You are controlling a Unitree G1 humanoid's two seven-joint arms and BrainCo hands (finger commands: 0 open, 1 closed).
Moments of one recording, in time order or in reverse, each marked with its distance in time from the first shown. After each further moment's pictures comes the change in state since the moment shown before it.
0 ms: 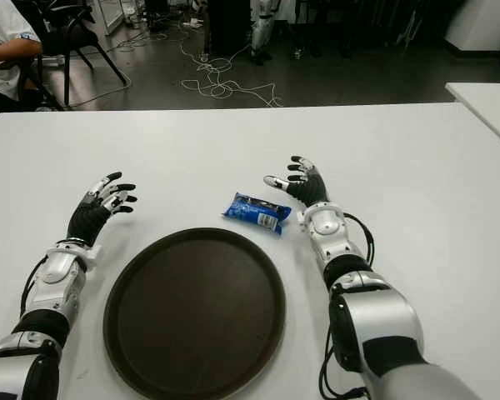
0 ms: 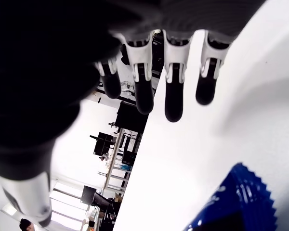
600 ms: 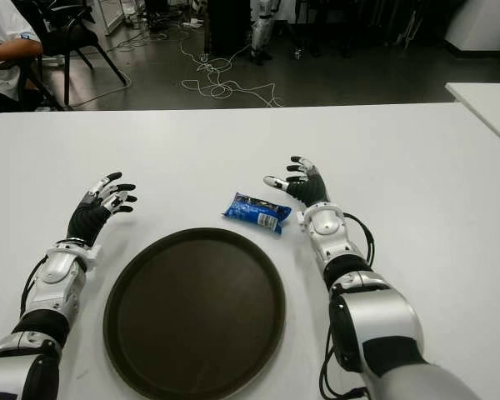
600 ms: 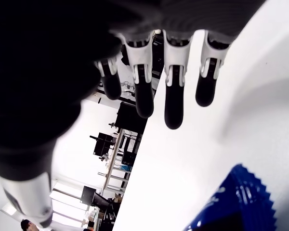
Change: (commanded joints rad) left arm 0.002 0.003 -0.001 0.001 0.002 -0.003 0.000; right arm 0.000 -0.001 0.011 0.000 -0.009 -0.007 -0.016
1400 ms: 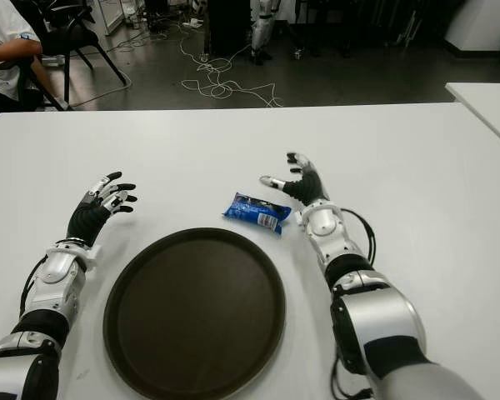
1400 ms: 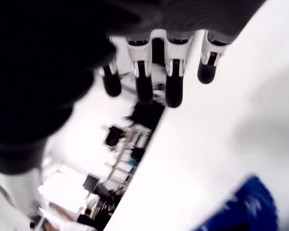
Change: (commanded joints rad) left arm 0.000 0.008 0.001 0.004 -0.001 0.009 -0.014; right arm -0.017 -0.041 0.144 -0.041 -0.157 -0.113 -0.125
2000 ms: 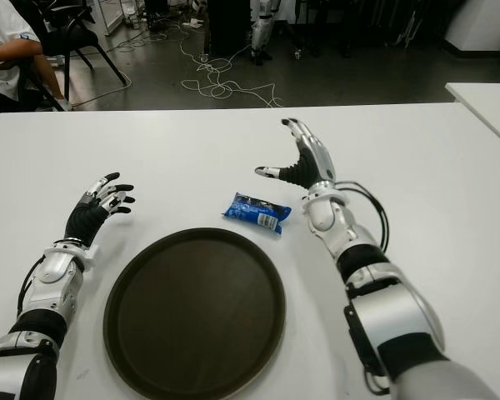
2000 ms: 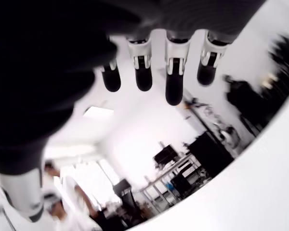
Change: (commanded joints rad) left arm -0.008 -0.003 -0.004 0.016 0.010 -0.008 0.026; right arm -0.010 -0.098 0.236 -0.158 -0.279 0.058 -0.143
